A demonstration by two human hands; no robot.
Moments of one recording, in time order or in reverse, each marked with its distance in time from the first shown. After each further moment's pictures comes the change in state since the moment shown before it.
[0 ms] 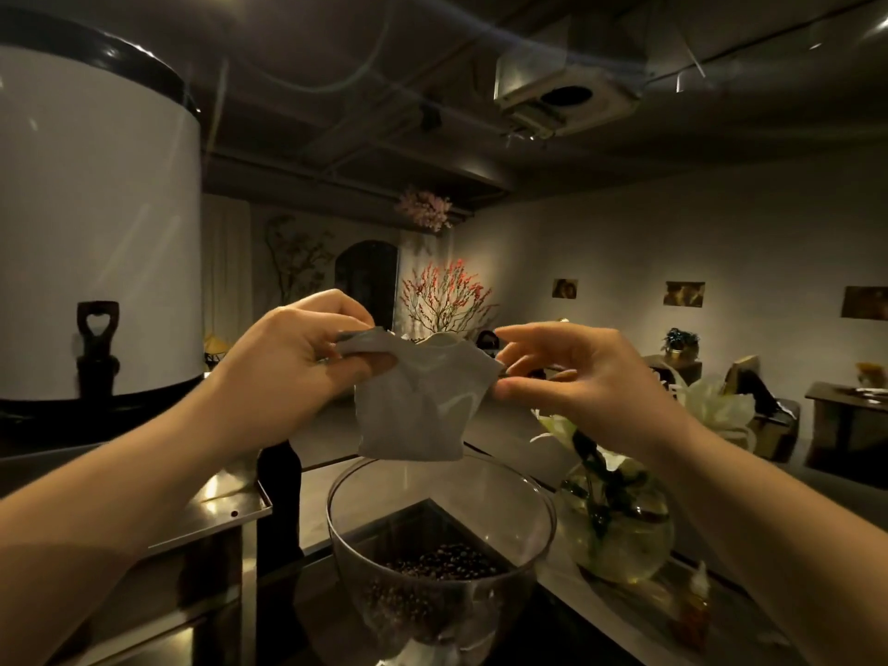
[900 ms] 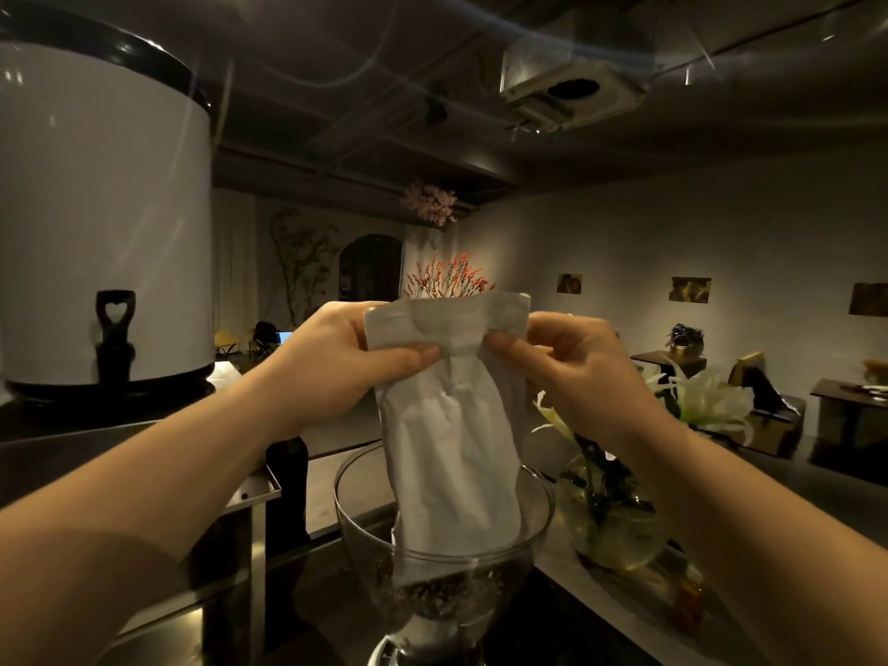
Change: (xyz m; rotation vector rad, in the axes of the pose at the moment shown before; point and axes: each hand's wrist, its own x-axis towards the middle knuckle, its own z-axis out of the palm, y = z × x) left_hand 0.006 0.020 0.019 -0.460 -0.150 -0.247; right_hand 0.002 -0.007 0.022 0.297 0.025 -0.029
